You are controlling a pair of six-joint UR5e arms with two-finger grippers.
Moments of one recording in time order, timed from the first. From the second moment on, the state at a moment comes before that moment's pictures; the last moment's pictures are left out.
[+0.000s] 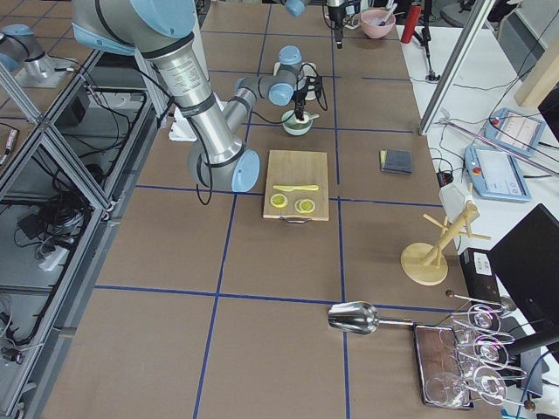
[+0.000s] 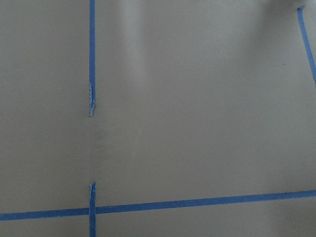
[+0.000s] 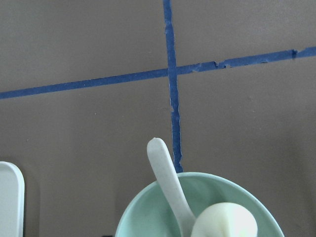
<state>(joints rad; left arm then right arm) -0.99 -2.05 -1.79 -1.63 -2.04 -0.75 0.48 -0.88 1.64 -1.33 1.77 1.38</state>
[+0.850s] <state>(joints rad) -1.07 -1.96 -1.78 -1.63 -2.06 -0.53 0.48 -0.88 1.64 -1.33 1.77 1.39</state>
